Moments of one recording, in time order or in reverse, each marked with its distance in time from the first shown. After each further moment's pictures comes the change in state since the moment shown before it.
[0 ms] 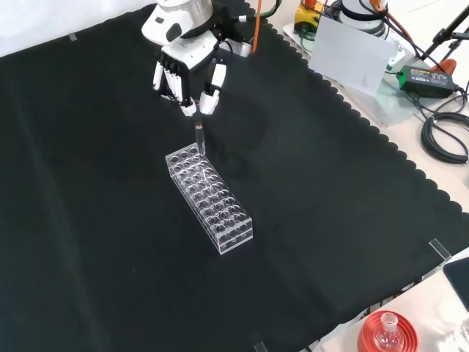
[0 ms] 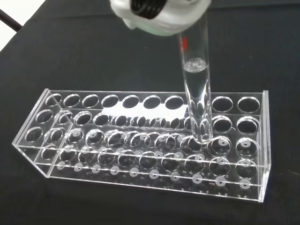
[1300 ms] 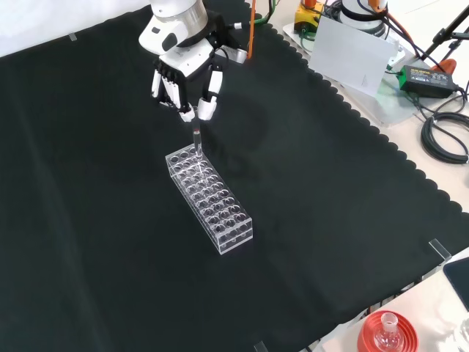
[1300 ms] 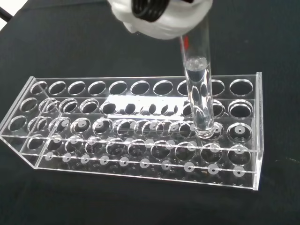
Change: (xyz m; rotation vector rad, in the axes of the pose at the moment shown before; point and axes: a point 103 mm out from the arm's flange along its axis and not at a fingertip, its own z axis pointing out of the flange) arm -0.013 0.005 0.018 0.020 0.016 0.003
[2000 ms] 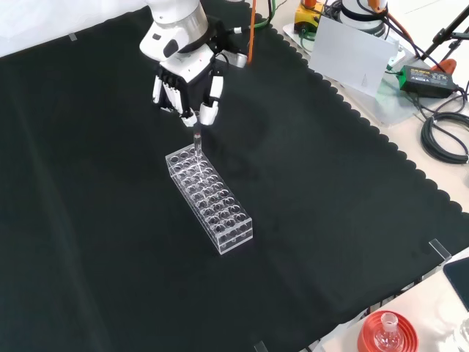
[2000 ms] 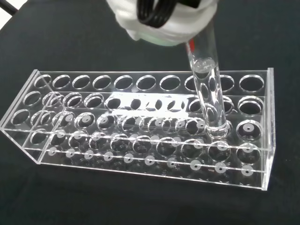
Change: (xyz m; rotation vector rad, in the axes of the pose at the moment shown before) arm 0.005 0.006 0.007 0.008 -0.006 -0.022
